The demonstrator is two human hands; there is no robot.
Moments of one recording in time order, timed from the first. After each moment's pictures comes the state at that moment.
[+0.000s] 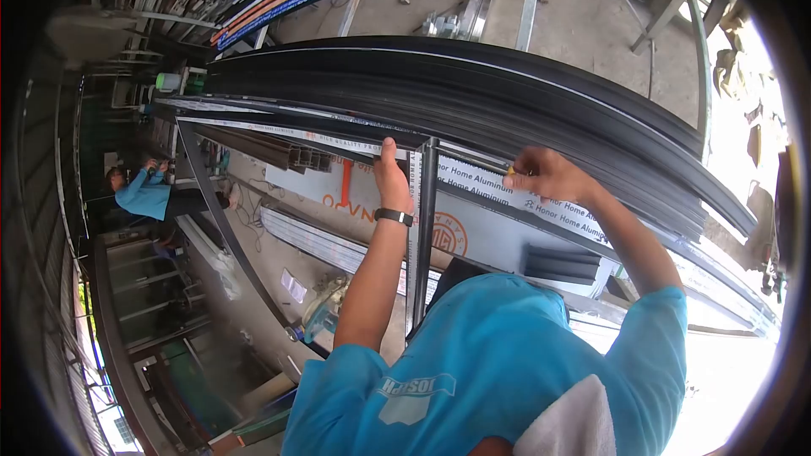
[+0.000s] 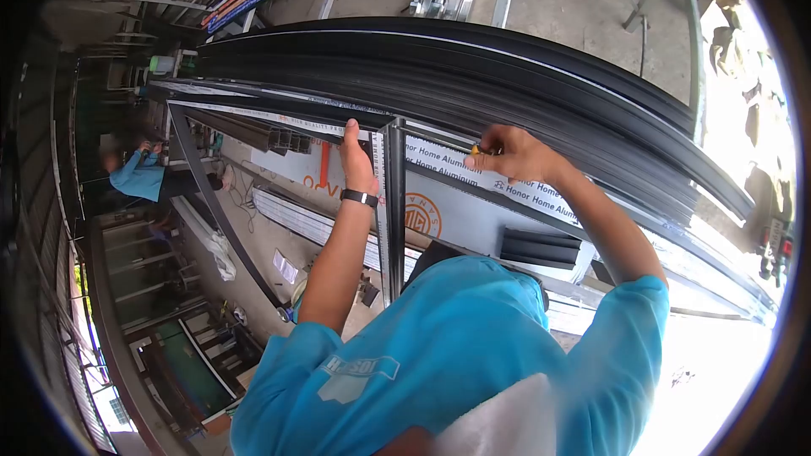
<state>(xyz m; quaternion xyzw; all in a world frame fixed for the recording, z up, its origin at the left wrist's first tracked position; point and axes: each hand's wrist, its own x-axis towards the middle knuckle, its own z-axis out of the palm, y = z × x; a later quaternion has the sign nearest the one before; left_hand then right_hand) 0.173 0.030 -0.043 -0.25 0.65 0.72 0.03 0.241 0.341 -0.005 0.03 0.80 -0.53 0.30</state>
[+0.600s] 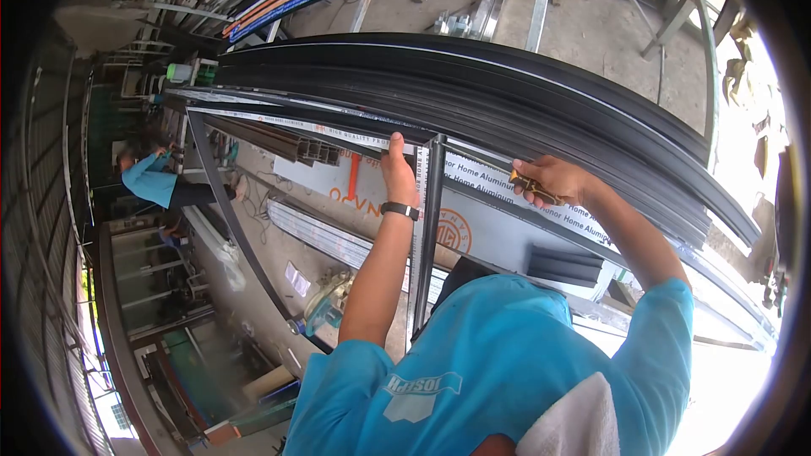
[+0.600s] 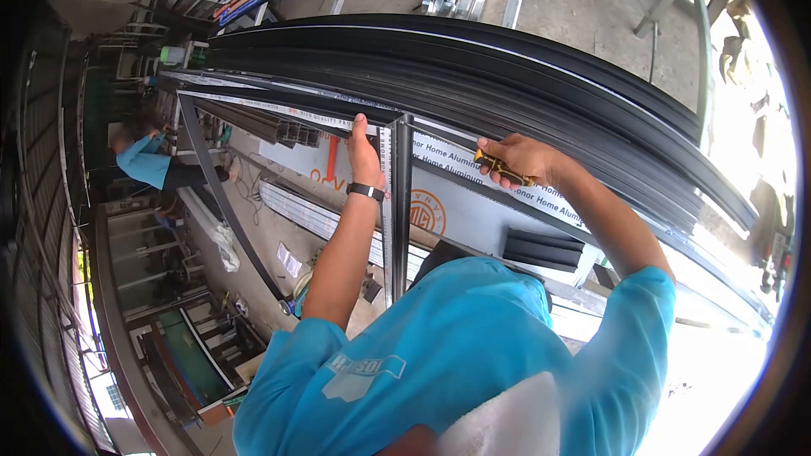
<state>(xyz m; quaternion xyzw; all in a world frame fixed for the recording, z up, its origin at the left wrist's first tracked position) 0.178 0.040 -0.031 -0.27 0.66 0.70 0.01 0.240 0.341 -0.033 0.09 0.62 -0.64 0.44</state>
